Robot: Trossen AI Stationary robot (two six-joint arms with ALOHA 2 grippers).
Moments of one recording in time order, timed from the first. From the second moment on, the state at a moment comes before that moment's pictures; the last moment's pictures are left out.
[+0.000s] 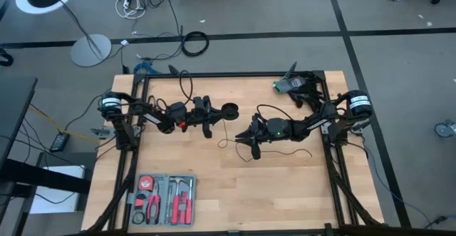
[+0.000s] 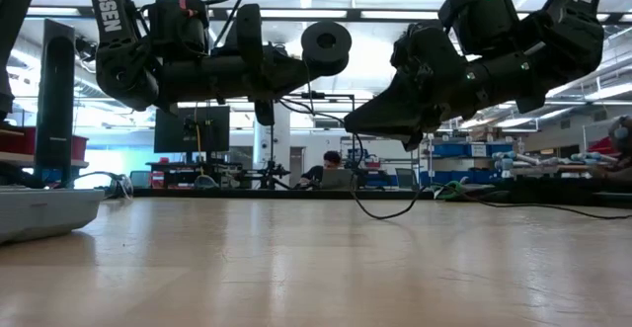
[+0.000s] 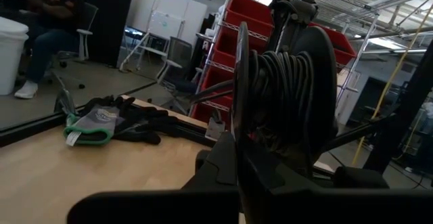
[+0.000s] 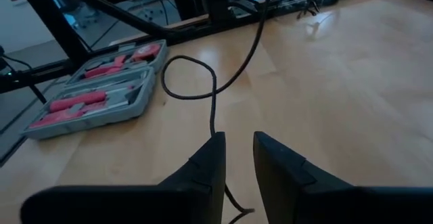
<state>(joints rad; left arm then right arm) 0.21 1.77 0.51 1.45 0.11 -0.36 0.04 1.70 0.51 0.95 0.02 0.26</state>
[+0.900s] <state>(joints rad) 0.21 1.77 0.51 1.49 0.10 -0.37 0.02 1.70 0.51 0.98 0.07 0.26</state>
